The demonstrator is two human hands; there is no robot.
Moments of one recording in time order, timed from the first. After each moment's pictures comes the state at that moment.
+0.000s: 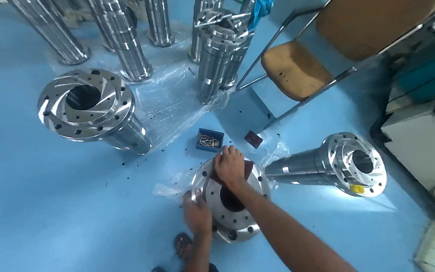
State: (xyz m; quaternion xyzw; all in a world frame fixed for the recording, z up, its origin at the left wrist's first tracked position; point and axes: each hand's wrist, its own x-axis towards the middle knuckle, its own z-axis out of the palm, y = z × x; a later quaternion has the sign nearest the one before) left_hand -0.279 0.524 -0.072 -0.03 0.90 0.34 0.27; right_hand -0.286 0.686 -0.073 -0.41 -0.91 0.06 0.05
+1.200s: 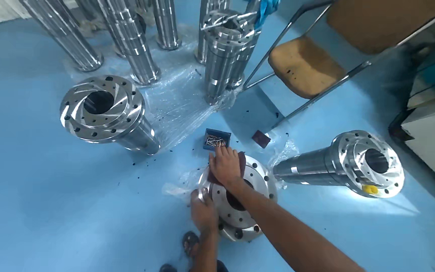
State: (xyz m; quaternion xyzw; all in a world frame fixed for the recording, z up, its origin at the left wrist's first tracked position) left_hand -0.279 0.523 -0.069 -0.02 0.91 0.32 0.26; right_hand -0.302 0.672 -0.078 -0.32 -0.94 0.06 0.09
